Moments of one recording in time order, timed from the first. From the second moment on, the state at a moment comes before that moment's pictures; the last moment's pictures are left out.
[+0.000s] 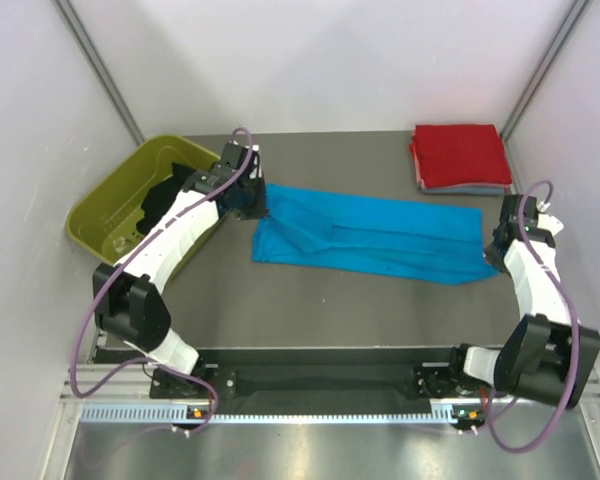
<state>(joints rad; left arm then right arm) -0.39 1.59 1.44 -0.77 0.02 -0.42 -0.27 1.25 0.89 -0.73 0.37 0.60</state>
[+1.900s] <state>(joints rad) -0.38 2.06 1.82 -0.84 -0.13 -0.42 -0.23 1.71 1.11 -0.52 0.29 0.43</state>
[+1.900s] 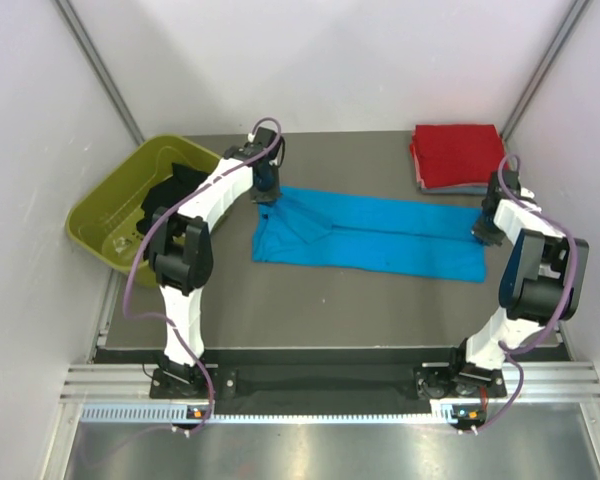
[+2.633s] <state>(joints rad) -0.37 2.12 1.86 -0.87 -0.17 -0.42 -0.23 1.77 1.14 -0.51 0.29 0.43</state>
